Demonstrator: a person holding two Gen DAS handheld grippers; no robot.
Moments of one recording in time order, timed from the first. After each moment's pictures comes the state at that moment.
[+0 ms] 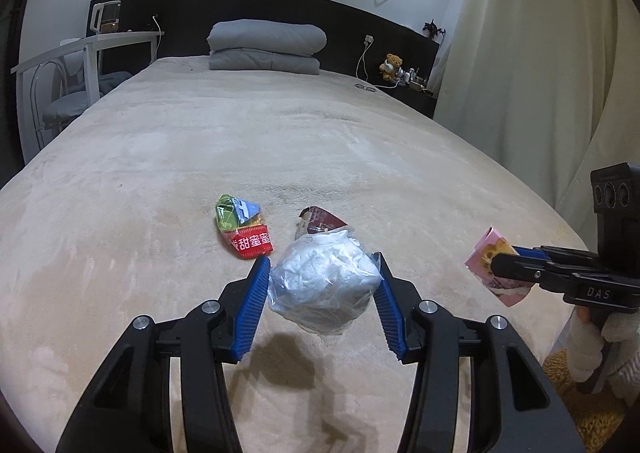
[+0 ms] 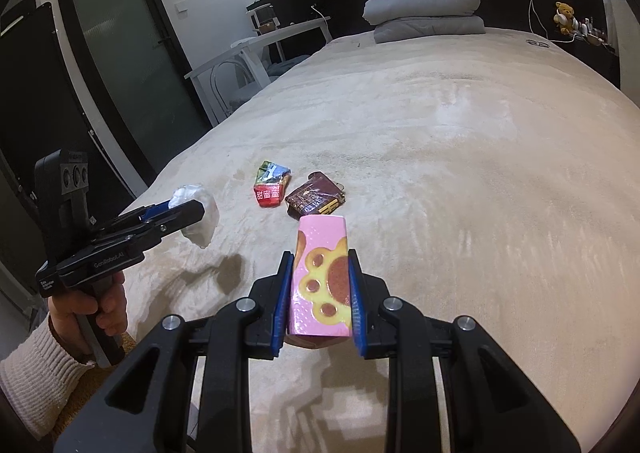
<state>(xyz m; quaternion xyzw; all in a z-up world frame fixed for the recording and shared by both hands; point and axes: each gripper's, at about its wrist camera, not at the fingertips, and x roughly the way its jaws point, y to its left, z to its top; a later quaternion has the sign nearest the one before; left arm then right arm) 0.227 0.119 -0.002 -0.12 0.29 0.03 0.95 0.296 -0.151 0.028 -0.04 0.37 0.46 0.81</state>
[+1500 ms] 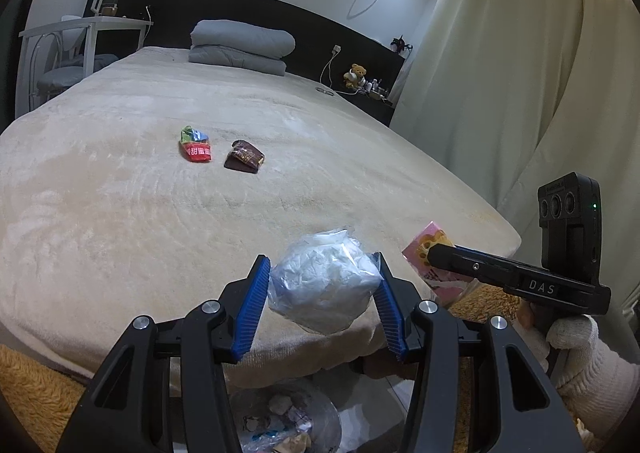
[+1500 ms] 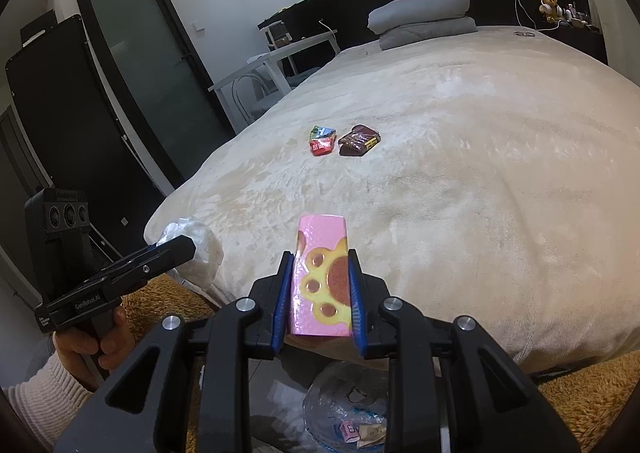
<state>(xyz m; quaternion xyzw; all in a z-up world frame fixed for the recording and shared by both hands) 0.077 0.027 -0.006 -0.17 0.27 -0.02 0.95 0.159 -0.235 0.022 0.01 0.35 0.47 0.81</state>
